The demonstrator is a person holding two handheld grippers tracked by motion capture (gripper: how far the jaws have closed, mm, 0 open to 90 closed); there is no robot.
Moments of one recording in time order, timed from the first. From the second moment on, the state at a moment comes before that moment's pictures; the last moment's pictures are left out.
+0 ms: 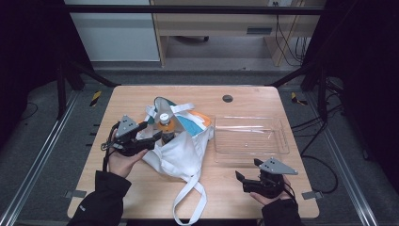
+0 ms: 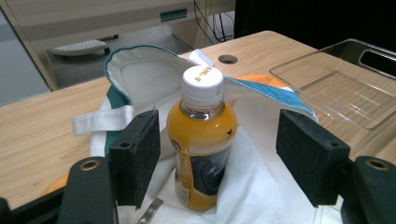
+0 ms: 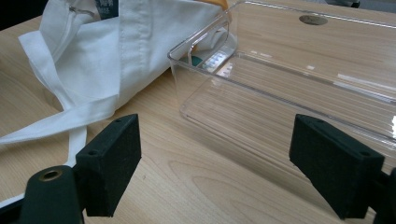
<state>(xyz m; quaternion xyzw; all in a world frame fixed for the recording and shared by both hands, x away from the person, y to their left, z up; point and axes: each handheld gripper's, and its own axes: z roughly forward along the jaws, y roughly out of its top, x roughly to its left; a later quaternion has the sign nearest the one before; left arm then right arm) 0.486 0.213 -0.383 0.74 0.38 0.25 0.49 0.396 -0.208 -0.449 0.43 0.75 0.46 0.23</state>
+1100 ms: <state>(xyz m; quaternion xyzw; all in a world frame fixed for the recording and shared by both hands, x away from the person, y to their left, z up) 0.517 0.191 -0.388 0.74 0.38 0.26 0.49 0.392 -0.218 -0.457 0.43 0.75 0.45 0.23</state>
